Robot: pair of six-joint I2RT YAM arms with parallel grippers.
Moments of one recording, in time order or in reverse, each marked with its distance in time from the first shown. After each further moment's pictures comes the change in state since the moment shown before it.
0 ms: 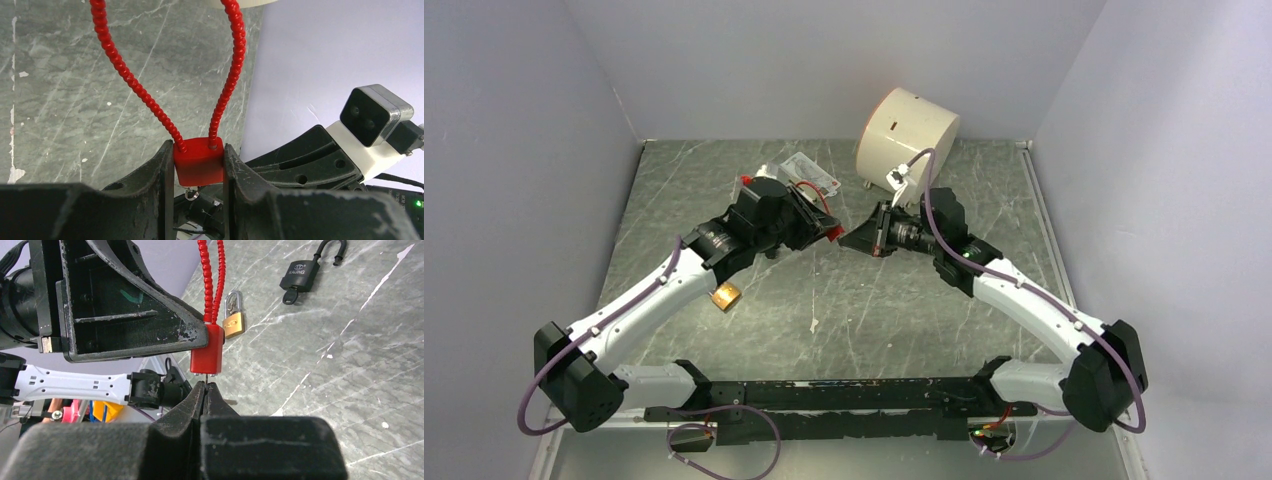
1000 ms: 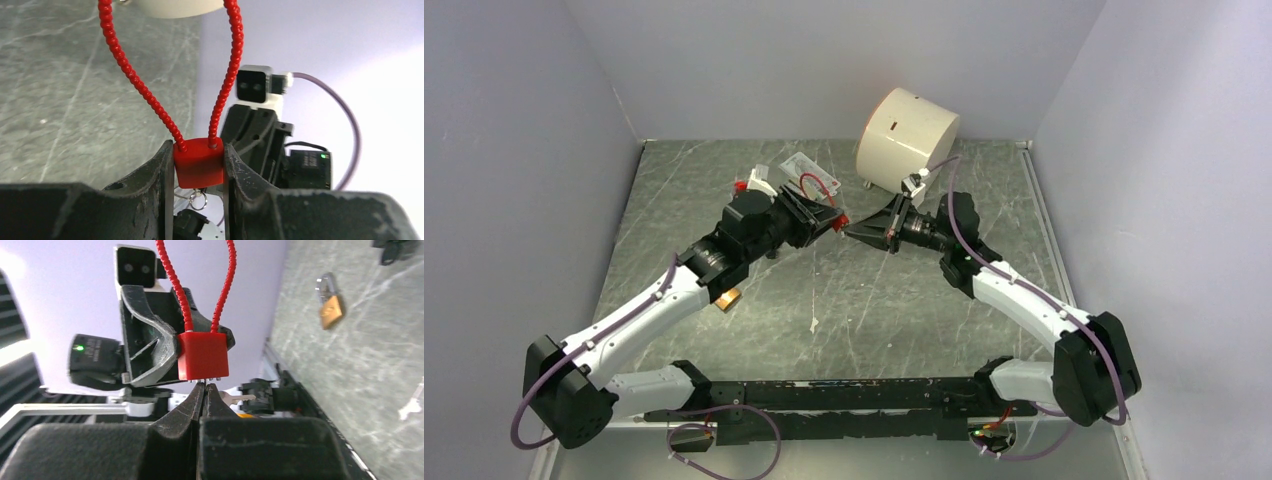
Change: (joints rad) left arm 0.017 -0.080 -0.171 0.292 0.027 -0.119; right arm -0.115 0.059 -0.109 0.313 -0.195 0.642
